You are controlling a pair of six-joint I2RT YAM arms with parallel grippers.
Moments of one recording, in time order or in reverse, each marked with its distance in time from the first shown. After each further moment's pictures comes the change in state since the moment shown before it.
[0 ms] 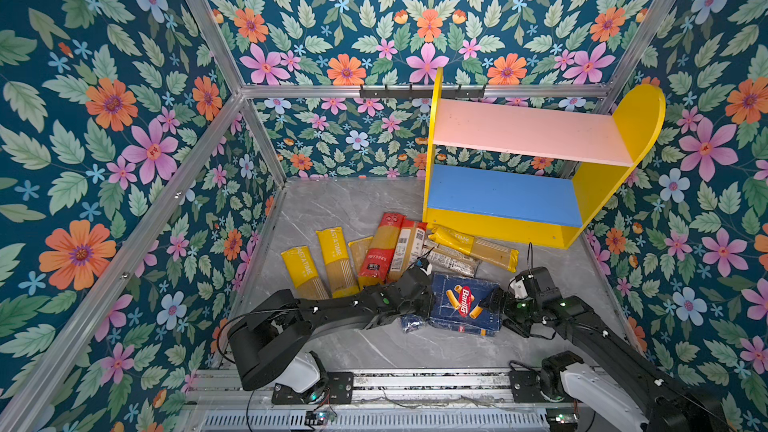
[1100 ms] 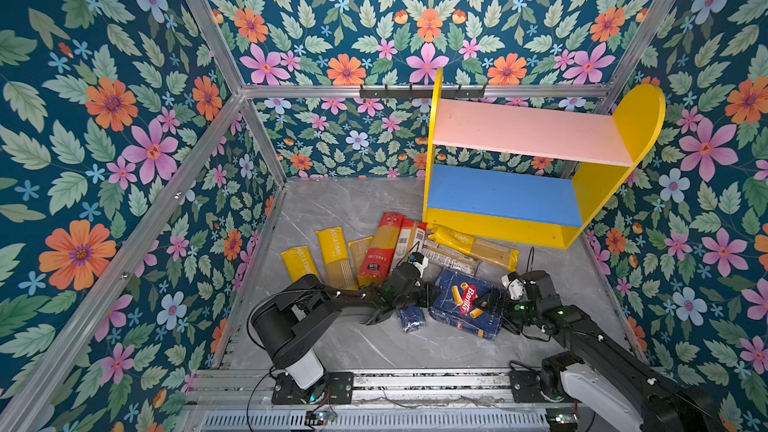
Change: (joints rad) left arm 0.105 0.159 -0.094 0.415 0.206 -0.119; right arm -0.007 -0.014 -0.109 0.271 -0.168 -0.014
